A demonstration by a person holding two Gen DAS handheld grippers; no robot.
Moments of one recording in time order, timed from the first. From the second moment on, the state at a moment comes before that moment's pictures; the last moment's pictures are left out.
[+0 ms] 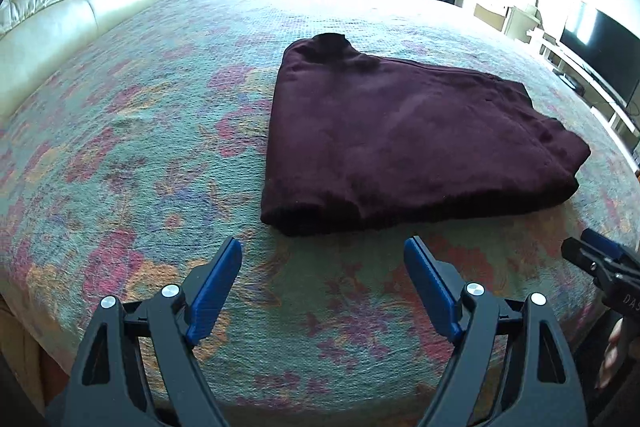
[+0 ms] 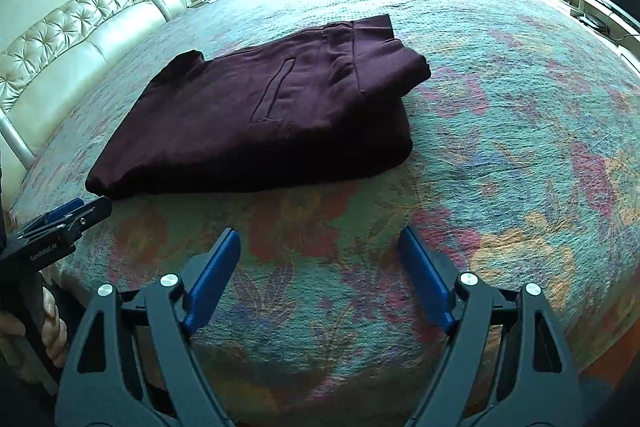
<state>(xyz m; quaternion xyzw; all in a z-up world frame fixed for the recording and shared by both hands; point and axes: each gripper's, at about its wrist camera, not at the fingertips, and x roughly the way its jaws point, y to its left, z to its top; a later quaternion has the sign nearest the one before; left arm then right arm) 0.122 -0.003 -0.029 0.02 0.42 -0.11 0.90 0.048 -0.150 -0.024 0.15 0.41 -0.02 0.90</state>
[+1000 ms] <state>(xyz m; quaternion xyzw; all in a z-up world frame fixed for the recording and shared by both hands) 0.115 -0.014 -0.022 0.05 0.40 -0.11 0.91 0.050 -0.144 -0.029 0.13 0.42 -0.02 0.90</state>
